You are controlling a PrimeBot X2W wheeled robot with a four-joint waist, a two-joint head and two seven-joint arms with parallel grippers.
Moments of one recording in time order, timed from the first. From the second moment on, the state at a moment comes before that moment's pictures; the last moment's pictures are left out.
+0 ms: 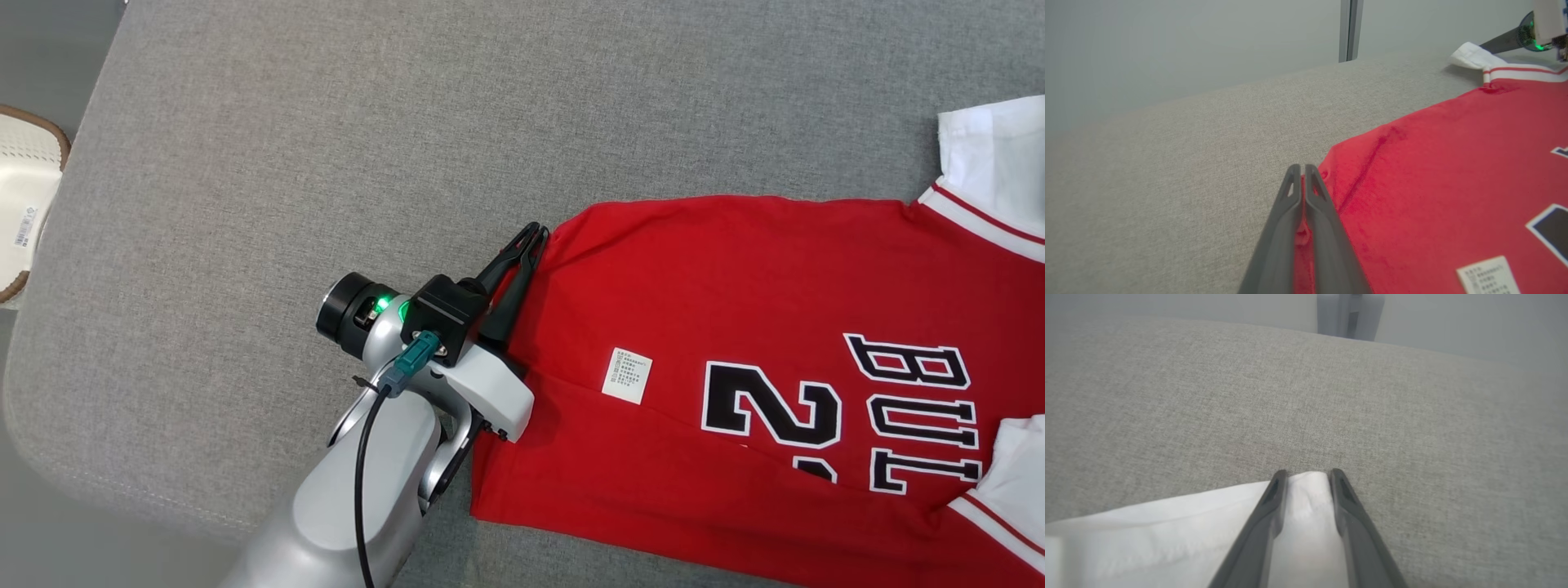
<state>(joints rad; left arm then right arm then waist) -0.60 0.05 -0.64 0.49 -0.30 0.04 -0.26 -1.14 -0.56 0.67 1.07 0.79 0.13 0.22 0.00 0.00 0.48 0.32</state>
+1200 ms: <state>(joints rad) -0.54 0.12 -0.45 0.61 -0.22 0.01 -0.26 -0.88 -0.61 0.90 0.87 1.12 0.13 -0.21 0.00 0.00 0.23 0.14</state>
